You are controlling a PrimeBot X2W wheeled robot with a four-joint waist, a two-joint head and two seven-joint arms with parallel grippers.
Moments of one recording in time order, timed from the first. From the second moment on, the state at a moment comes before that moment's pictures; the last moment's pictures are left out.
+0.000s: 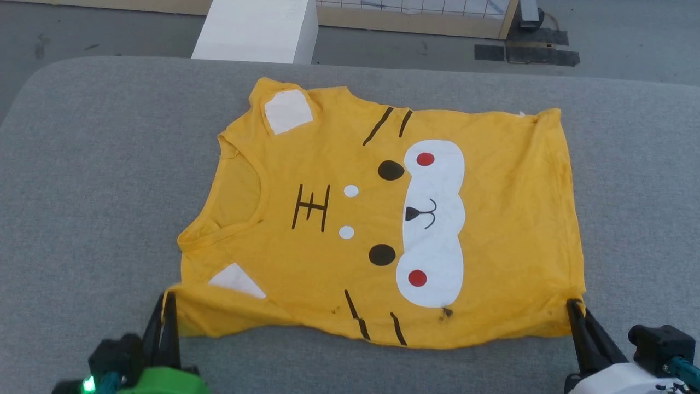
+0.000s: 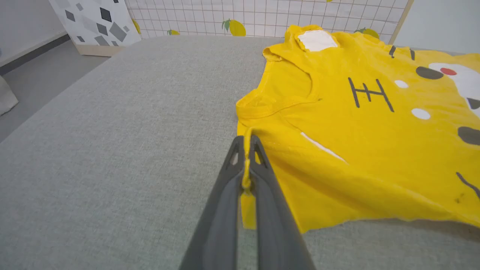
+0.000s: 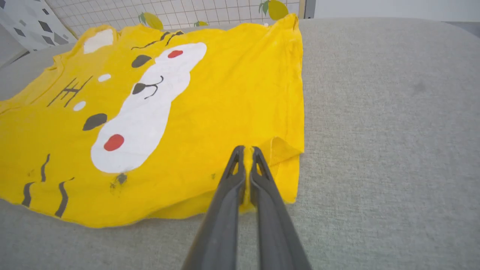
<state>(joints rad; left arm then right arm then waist) 0.13 0.34 -0.21 0.04 -0.40 0.20 -0.24 0.21 -0.05 -0.08 -0.07 0.17 0.13 0.05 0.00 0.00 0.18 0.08</state>
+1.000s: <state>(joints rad) -0.57 0.49 -0.30 0.40 -0.39 -0.08 0.23 -0.31 -0.16 -0.07 0.09 0.18 0.13 0.46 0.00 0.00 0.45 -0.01</state>
